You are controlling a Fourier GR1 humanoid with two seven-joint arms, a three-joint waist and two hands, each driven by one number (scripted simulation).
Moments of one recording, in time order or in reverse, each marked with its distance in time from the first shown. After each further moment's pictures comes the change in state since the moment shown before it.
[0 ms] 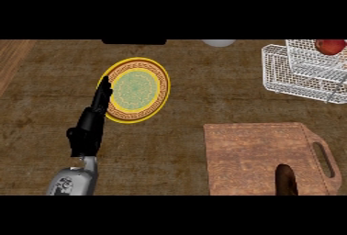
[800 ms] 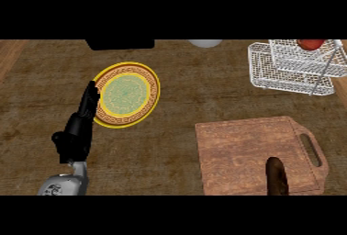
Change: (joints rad) left arm 0.051 0.022 0.042 -0.027 0.008 0.013 0.002; right arm 0.380 -0.160 -0.349 -0.330 -0.349 0.153 -0.016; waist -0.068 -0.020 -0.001
